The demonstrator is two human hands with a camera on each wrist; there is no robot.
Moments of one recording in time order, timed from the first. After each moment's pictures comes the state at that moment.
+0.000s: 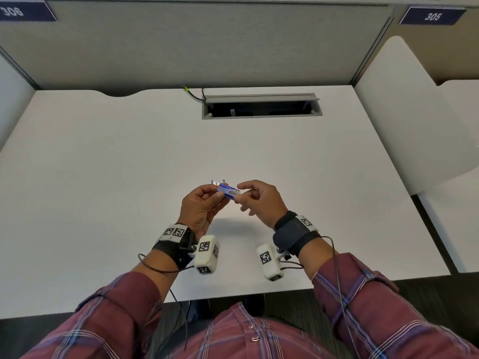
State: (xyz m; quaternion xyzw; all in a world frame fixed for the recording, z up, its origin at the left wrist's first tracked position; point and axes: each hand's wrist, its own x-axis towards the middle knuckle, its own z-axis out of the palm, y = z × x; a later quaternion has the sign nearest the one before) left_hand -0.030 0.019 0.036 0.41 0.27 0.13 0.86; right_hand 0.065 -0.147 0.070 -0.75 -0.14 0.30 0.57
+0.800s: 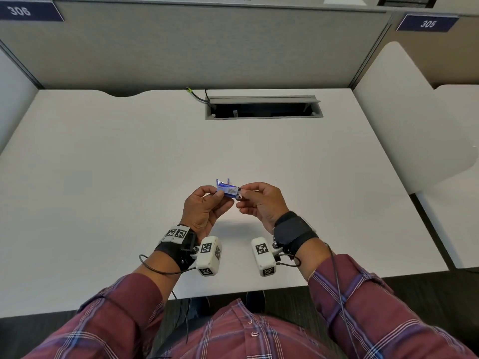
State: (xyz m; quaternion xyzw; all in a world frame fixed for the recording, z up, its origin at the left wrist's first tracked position) left_hand -0.046 0.027 0.043 0.38 0.28 0.10 0.88; right_hand 0.042 -0.129 0.081 -0.62 0.04 0.34 0.70
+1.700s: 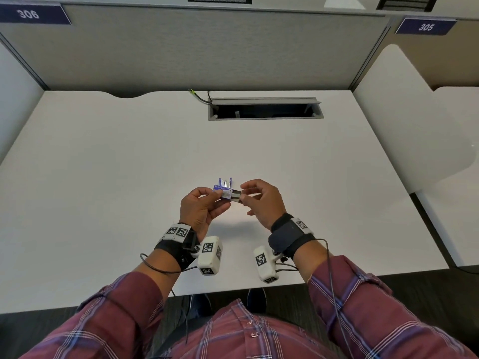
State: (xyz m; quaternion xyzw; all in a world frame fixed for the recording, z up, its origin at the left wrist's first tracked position) left_hand -0.058 0.031 0.055 0.41 0.35 0.11 0.83; right_hand 0.029 -0.129 0.081 -0.79 -0.12 0.22 0.56
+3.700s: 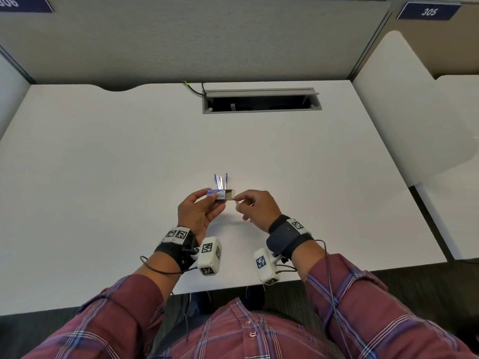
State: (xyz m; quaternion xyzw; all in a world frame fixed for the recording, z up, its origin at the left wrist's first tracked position) left_hand -0.058 0.022 0.032 0.37 0.41 0.13 0.82; right_hand 0.036 -0.137 0.041 -0.83 -0.15 0.28 0.47
